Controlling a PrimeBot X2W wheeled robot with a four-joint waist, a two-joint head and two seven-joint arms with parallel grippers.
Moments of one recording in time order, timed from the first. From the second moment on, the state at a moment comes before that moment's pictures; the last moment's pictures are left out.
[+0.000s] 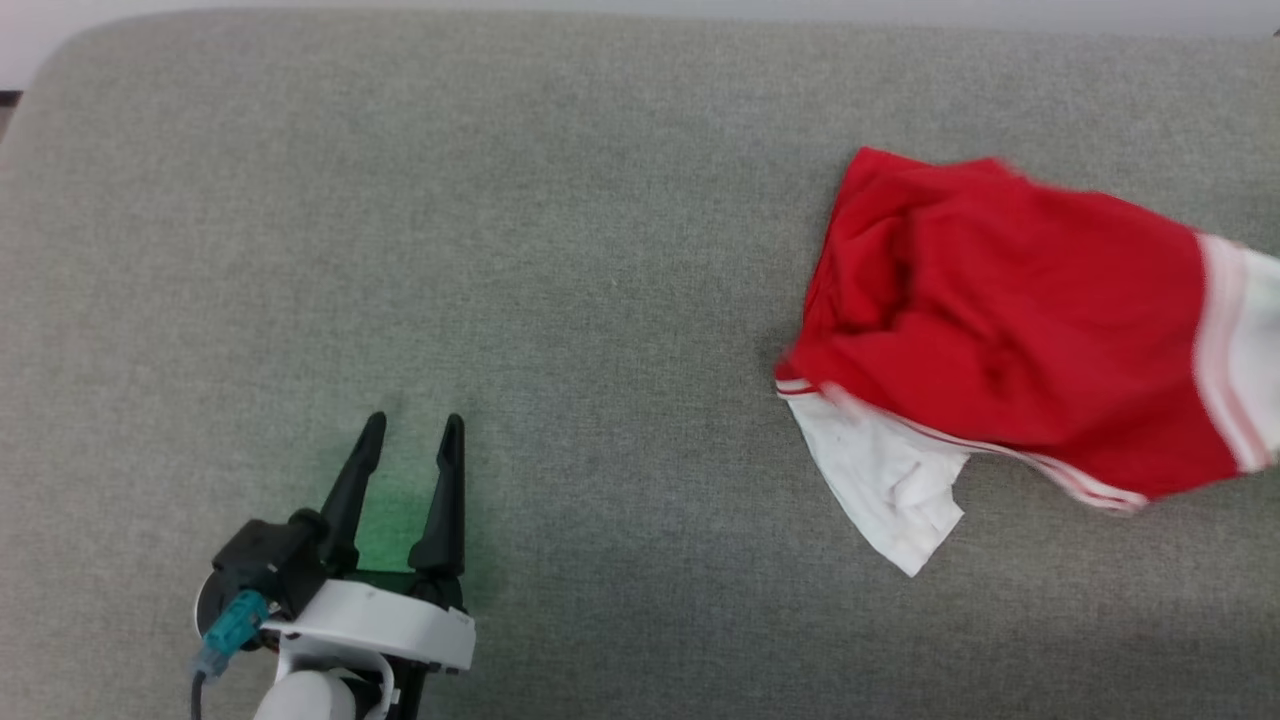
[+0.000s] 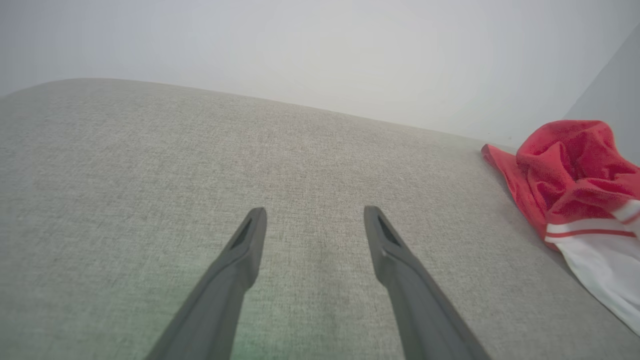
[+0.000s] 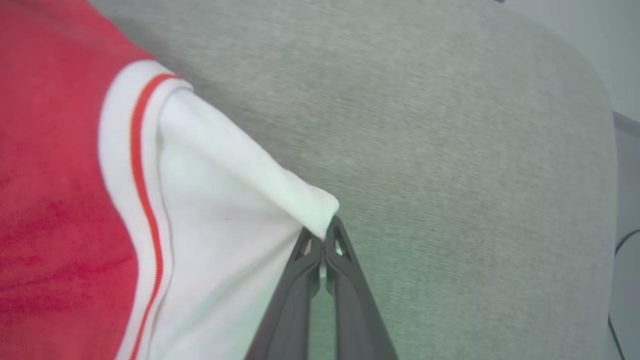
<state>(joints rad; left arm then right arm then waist) -0.16 0.11 -0.07 0.18 -0.31 -0.13 -0.26 -0.68 -0.78 0.35 0.50 0.67 0.13 0.55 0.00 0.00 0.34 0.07</state>
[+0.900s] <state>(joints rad) -0.25 0.20 -0.16 0.21 -0.35 -0.13 -0.26 -0.73 -0.63 -0.22 0.87 0.11 0.13 0.24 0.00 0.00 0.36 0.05</state>
